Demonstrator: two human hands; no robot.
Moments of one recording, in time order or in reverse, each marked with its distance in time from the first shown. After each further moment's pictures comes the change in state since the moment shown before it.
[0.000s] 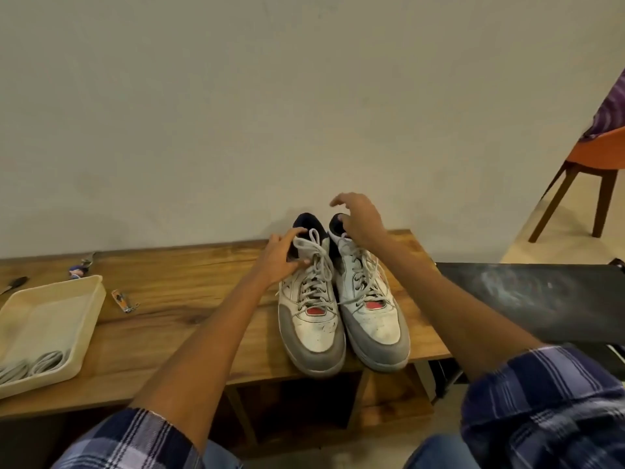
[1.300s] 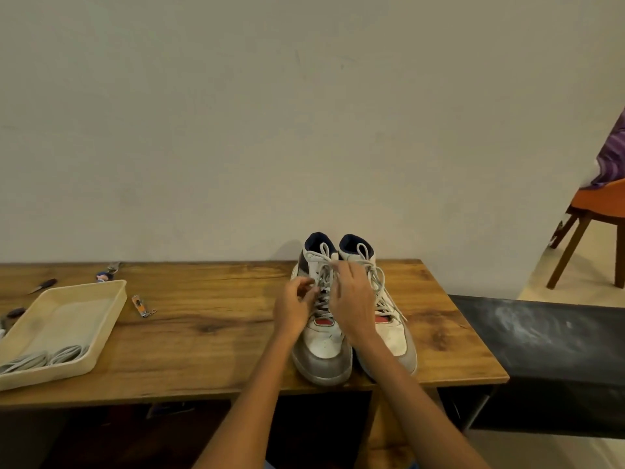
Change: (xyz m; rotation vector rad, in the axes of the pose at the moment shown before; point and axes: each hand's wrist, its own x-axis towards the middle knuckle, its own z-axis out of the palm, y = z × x) left_hand -0.058 0.022 0.048 -0.389 0.416 -0.175; right_hand -0.110 -0.042 0.065 0.051 0.491 -0.140
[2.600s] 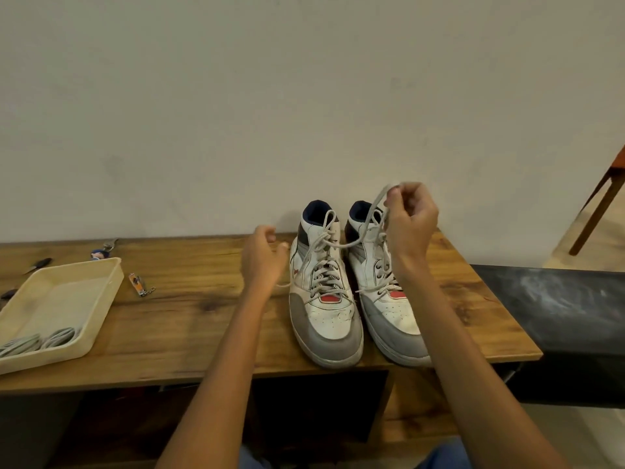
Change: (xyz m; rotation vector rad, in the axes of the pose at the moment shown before) left_hand 0.028 0.010 -0.052 0.179 0.169 -0.148; right_hand 0.063 0.004 -0.045 0.820 0.290 0.488
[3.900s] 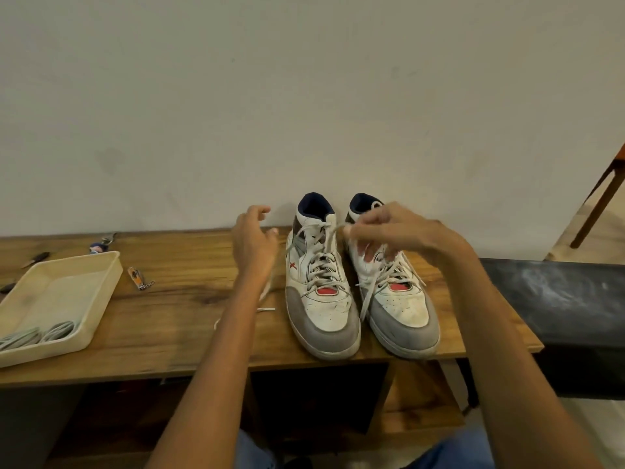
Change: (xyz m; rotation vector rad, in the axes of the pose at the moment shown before) left_hand 0.009 0.003 -0.007 0.035 0.108 0.093; right_hand 0.009 -0.036 -0.024 -0.577 -1.038 0.345
